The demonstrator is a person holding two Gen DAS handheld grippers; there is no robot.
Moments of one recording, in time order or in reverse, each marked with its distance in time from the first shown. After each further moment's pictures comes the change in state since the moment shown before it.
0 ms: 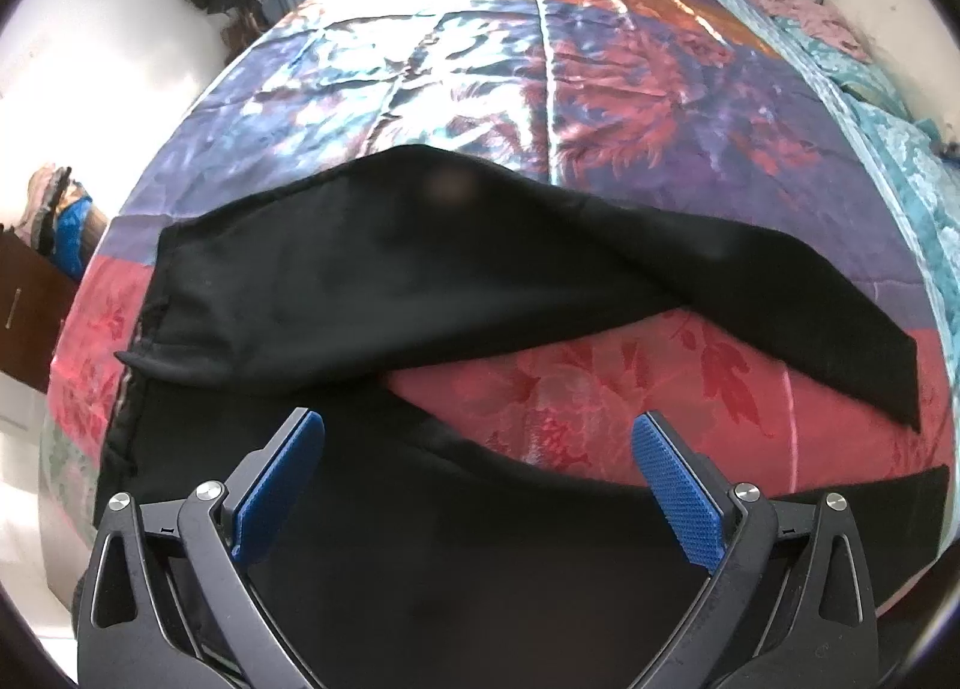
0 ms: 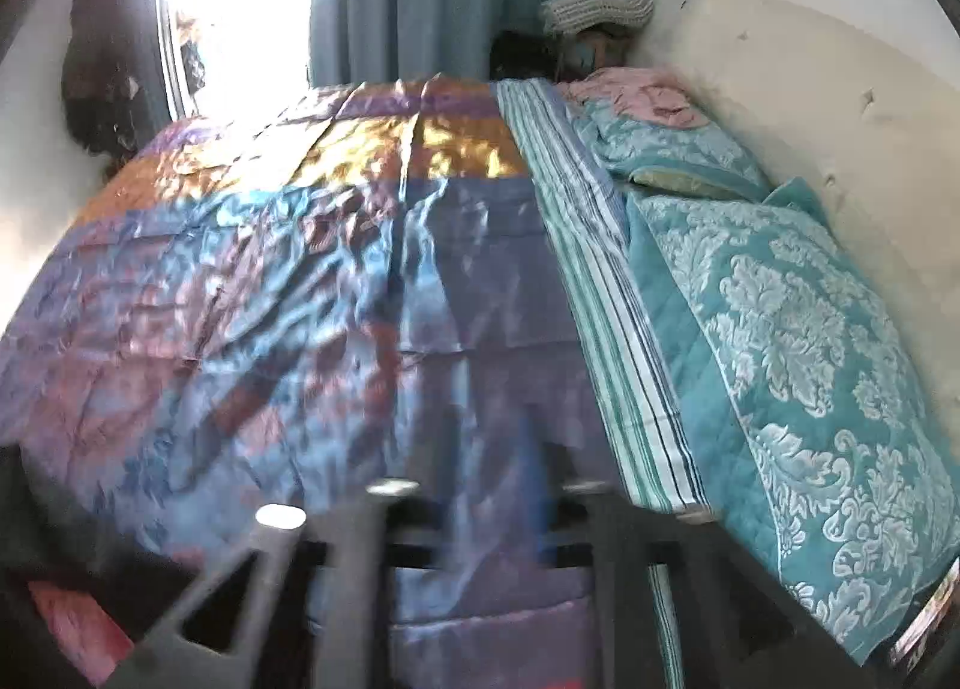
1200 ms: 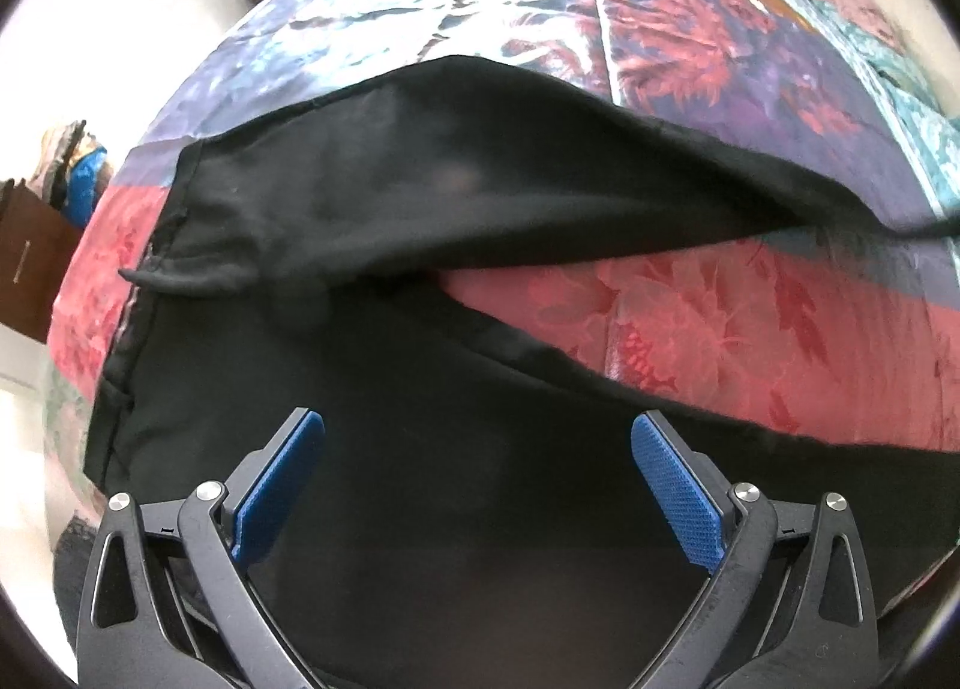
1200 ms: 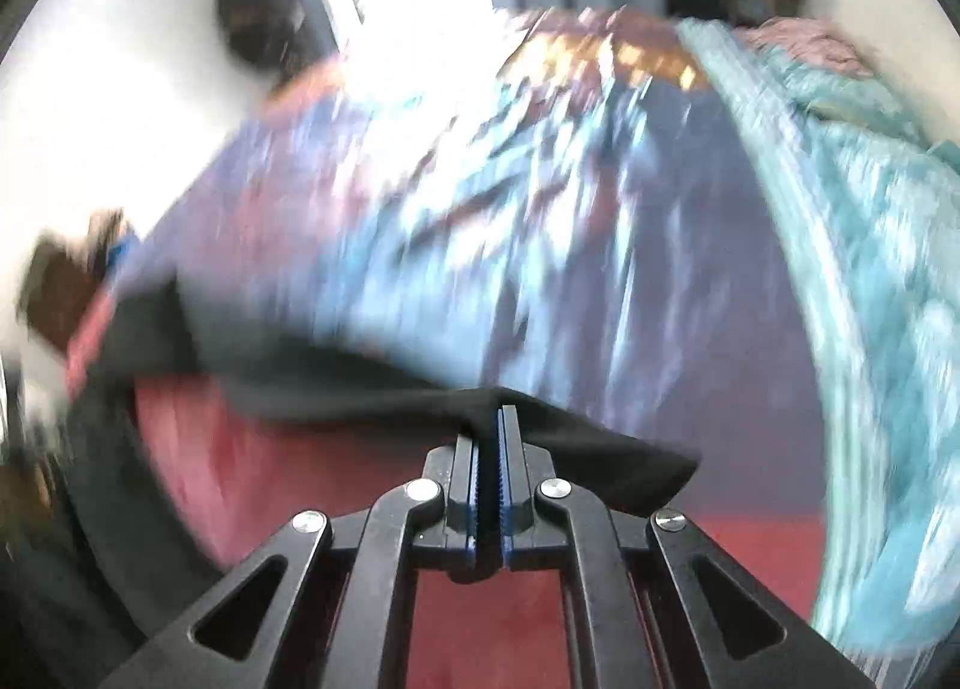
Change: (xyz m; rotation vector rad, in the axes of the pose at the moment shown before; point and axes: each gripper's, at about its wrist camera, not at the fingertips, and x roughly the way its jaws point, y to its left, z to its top) left arm 0.030 0.029 -0.035 -0.054 0.094 0.028; right arm -0.048 0.041 -0.086 -0.092 0.099 0.393
